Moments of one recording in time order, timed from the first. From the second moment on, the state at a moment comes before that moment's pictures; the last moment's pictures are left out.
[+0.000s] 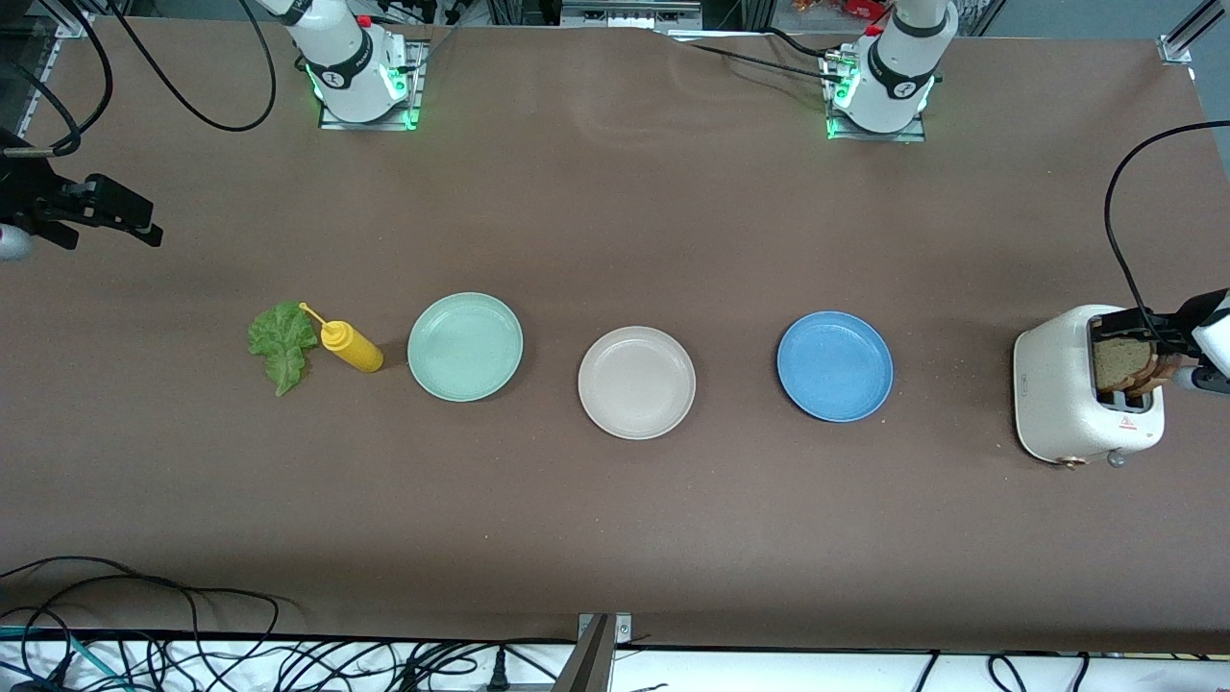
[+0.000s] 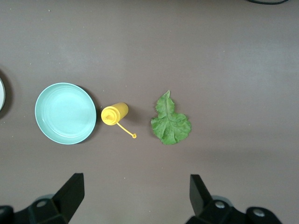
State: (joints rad) left arm 0.29 0.38 0.05 -1.64 0.00 1.85 0.49; right arm 0.03 0.03 -0.06 -1.57 0.03 1.59 -0.06
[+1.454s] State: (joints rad) left arm 0.33 0.40 0.05 -1.64 -0.03 1.86 0.54; right arm 0.03 0.03 -0.06 -1.57 0.03 1.57 -0.06
